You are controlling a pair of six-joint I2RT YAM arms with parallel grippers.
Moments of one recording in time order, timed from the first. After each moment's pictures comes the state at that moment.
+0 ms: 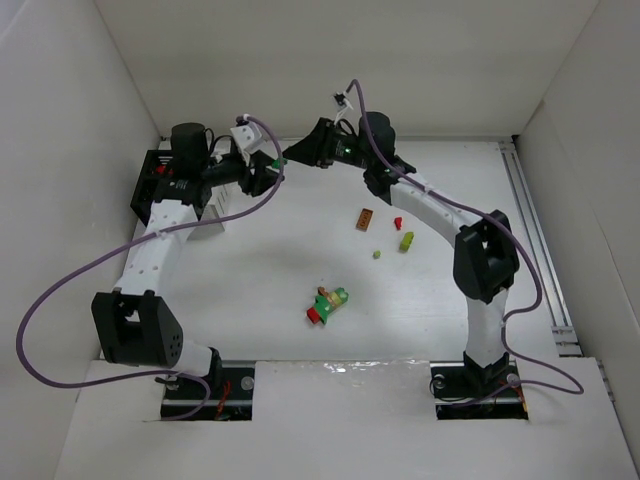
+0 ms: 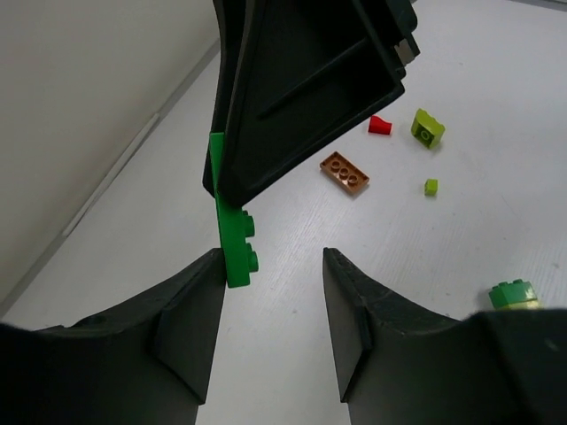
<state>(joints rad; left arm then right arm) -0.10 1.43 1.31 -0.26 0.94 0.41 0.56 2.00 1.72 0.32 -0.61 0.82</state>
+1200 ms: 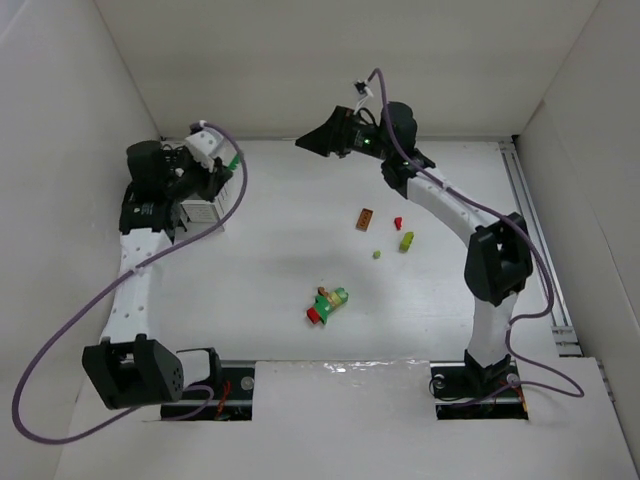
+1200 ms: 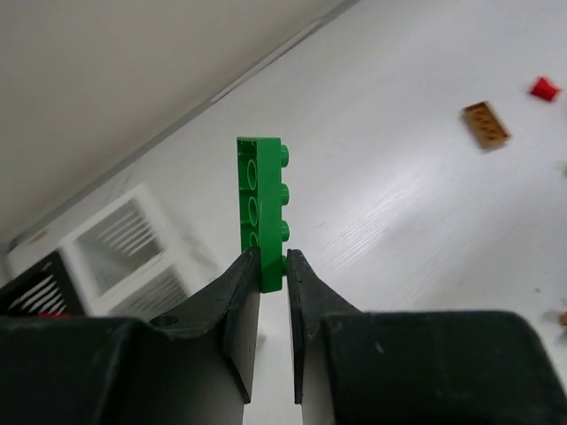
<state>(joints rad) 0.05 1.23 1.21 -0.34 0.70 0.41 0.49 1.96 1.71 0.32 -0.65 0.76</state>
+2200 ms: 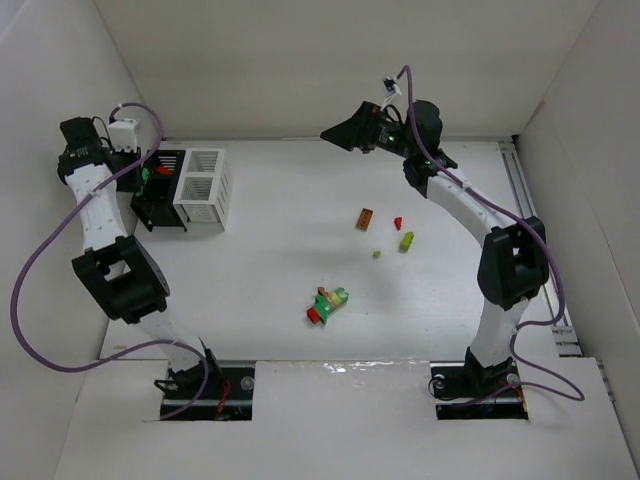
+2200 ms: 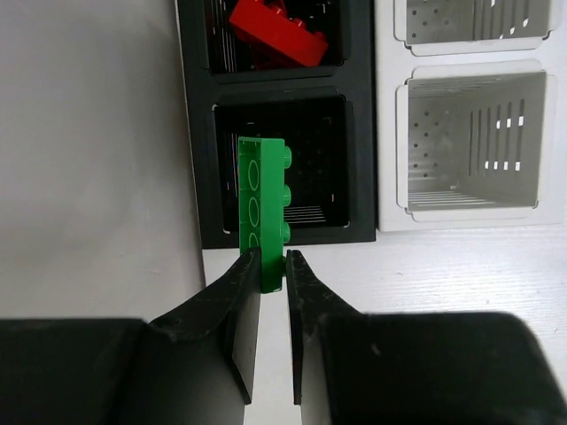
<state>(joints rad) 0.47 1.77 1.76 -0.87 0.33 0.44 0.38 1.87 1.61 0.34 -0.67 0.76</state>
